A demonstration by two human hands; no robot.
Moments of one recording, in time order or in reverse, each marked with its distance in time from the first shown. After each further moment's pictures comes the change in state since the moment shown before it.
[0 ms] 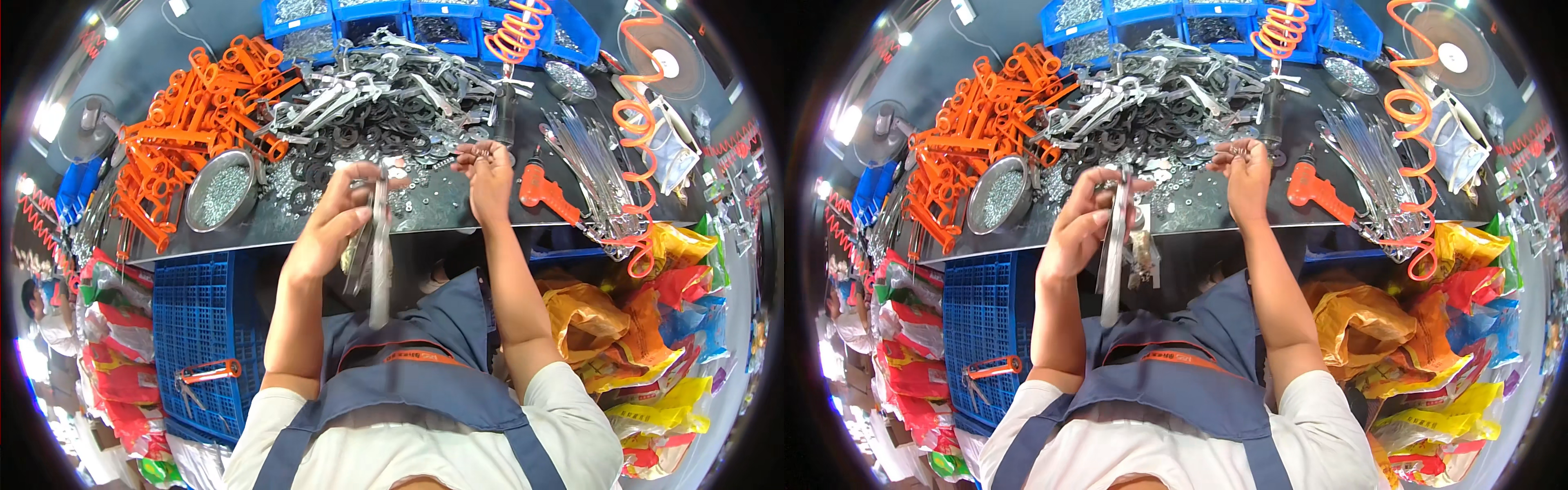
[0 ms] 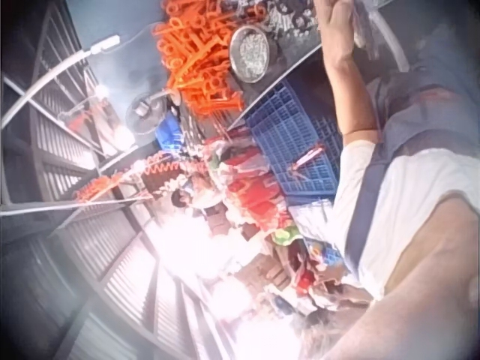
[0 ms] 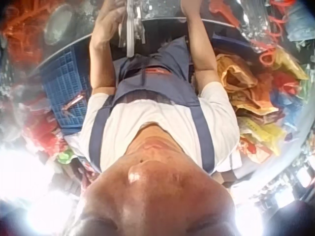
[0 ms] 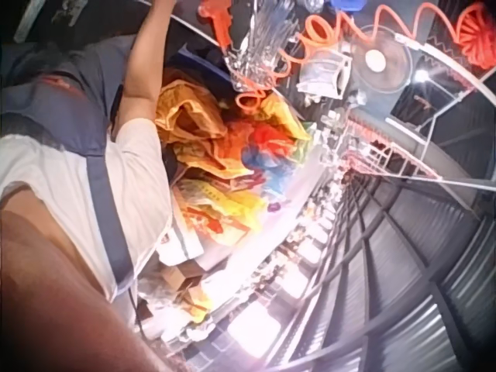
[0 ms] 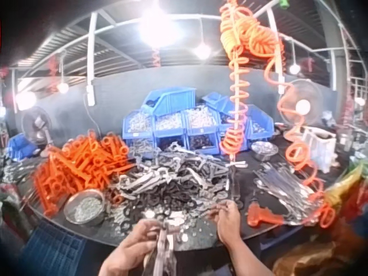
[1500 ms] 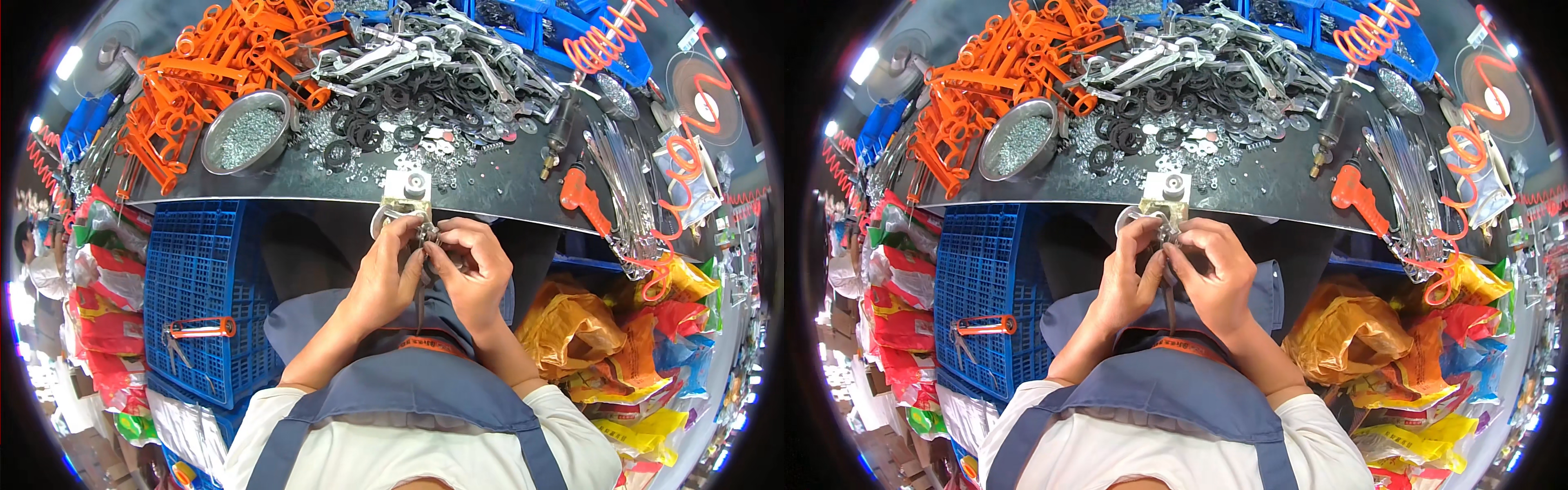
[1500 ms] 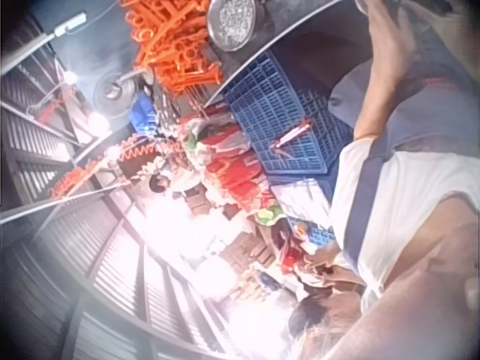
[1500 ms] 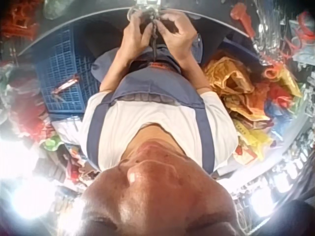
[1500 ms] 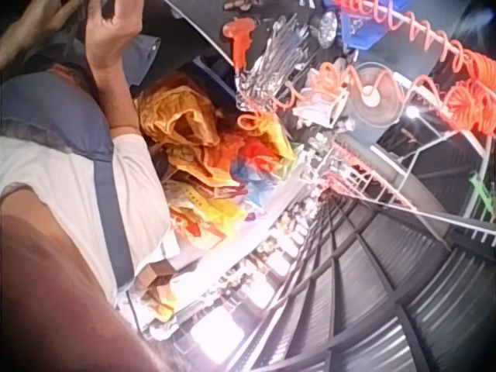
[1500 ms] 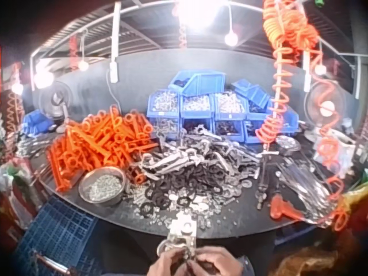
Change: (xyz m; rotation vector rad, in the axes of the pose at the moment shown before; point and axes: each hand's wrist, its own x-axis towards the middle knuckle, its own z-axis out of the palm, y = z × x) left_hand -0.085 -0.053 0.028 0.738 0.350 0.120; right_hand -0.153 -0.051 0.073 -0.387 -0.250 -0.123
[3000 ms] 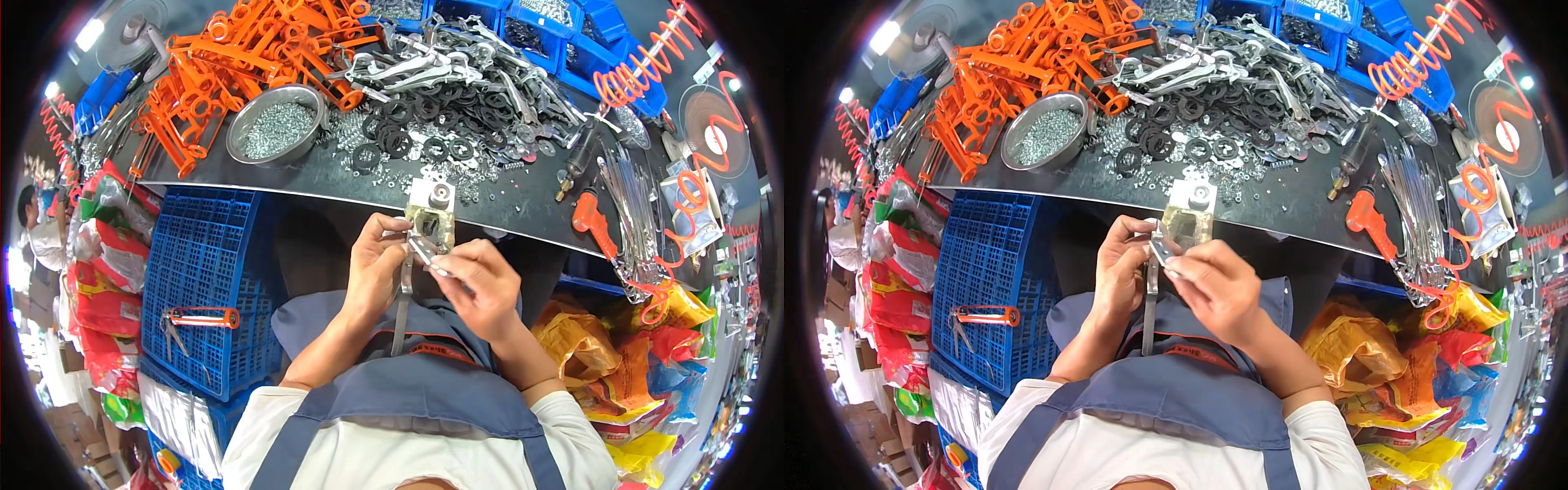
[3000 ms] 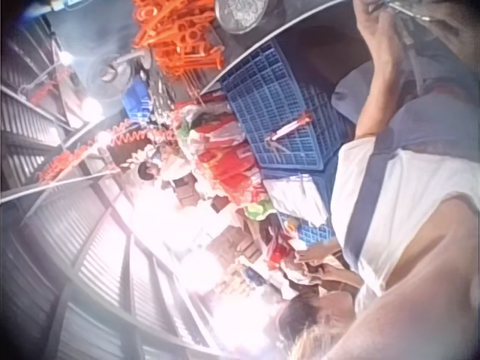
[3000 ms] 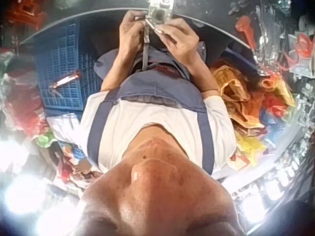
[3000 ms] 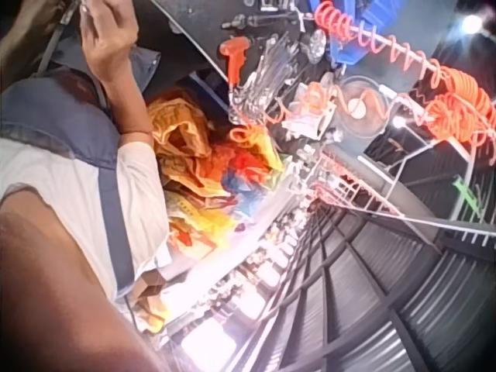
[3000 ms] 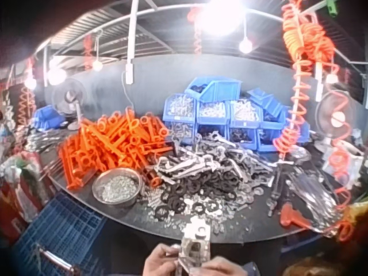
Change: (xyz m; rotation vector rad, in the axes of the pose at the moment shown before) left_hand 0.001 -0.017 -0.018 -0.969 0.262 -0.289; right_hand 0.016 -0.020 0.006 -0.246 -0.307 -0.432
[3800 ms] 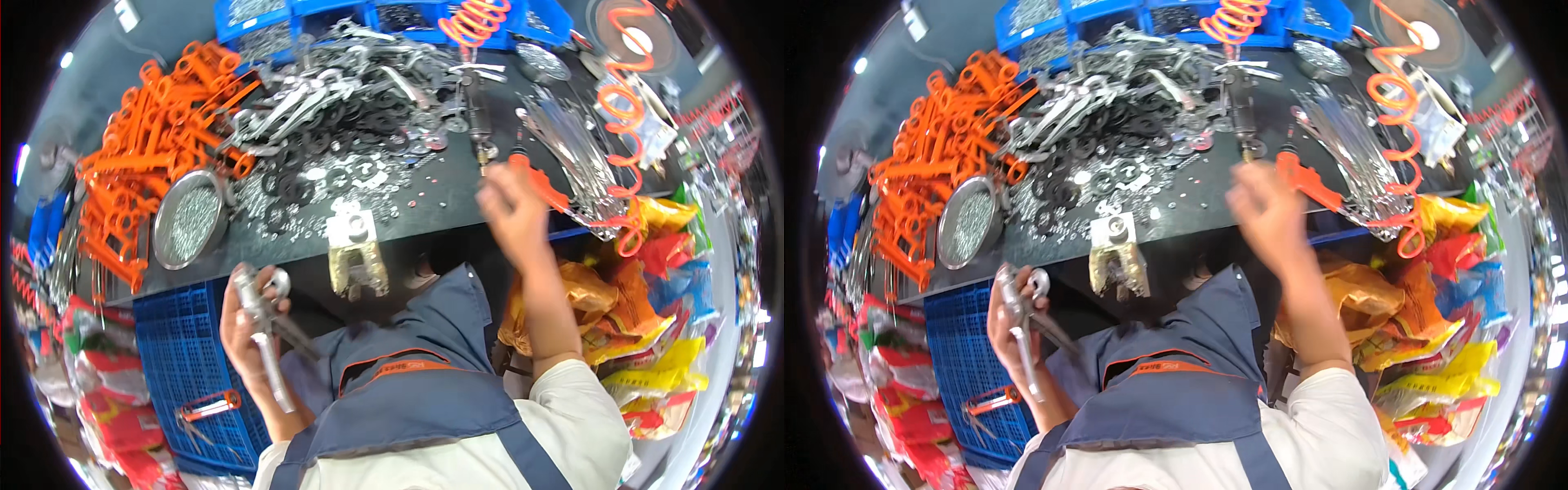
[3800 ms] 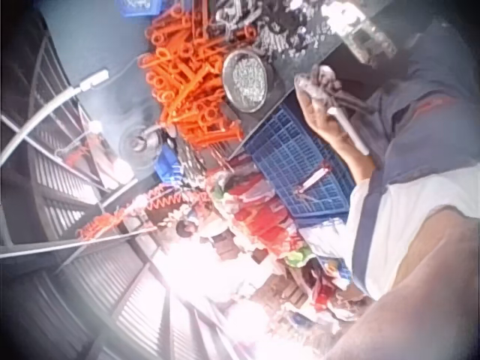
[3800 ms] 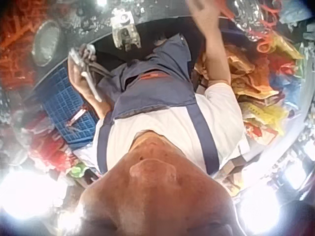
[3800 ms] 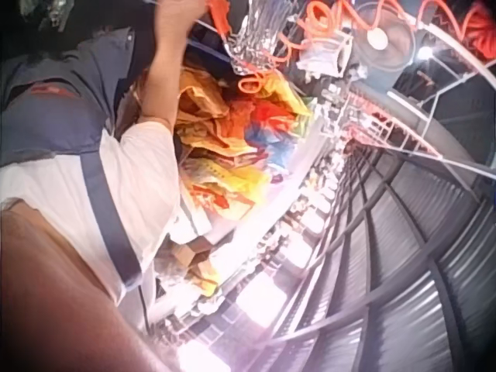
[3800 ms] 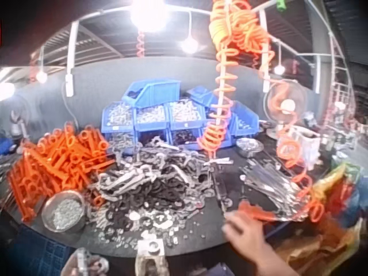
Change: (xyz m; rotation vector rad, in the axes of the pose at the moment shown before) left_hand 0.004 0.057 -0.048 0.122 0.022 0.153; right_hand -0.008 0.089 -0.115 -0.460 0.212 0.461
